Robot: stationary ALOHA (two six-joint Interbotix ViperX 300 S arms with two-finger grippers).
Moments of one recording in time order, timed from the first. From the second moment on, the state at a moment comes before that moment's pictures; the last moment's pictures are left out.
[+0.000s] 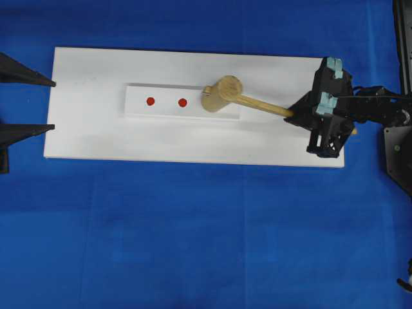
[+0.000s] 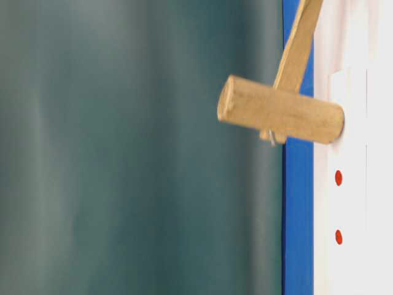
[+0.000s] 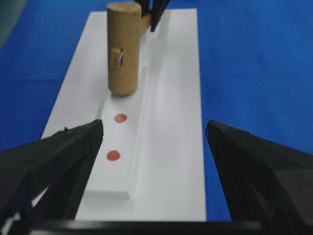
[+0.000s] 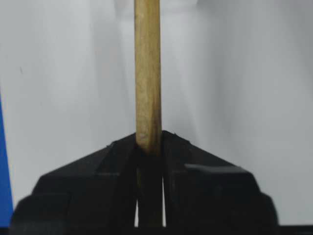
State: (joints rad) left arm 0.07 -1.10 1.24 -0.01 0.07 0.10; right arm -0.16 -0.32 1.15 0.84 -0.12 -0.64
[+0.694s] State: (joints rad) left arm 0.07 -1.10 1.24 -0.01 0.08 0.10; right arm -0.16 -0.60 1.08 0.79 -0.06 -0.64
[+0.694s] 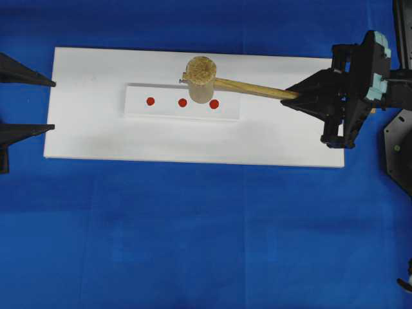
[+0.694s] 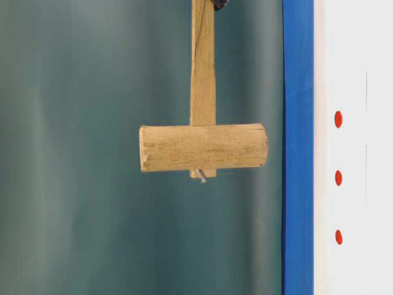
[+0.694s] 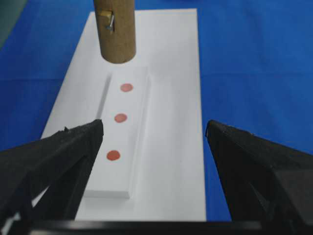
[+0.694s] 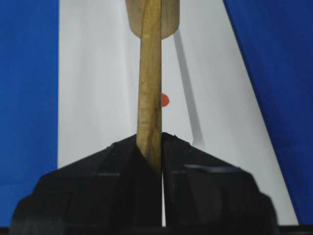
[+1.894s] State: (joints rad) left arm 0.12 -1.02 1.26 -0.01 -0.04 0.08; right arm -0.09 -0.23 0.74 0.75 -0.08 -0.64
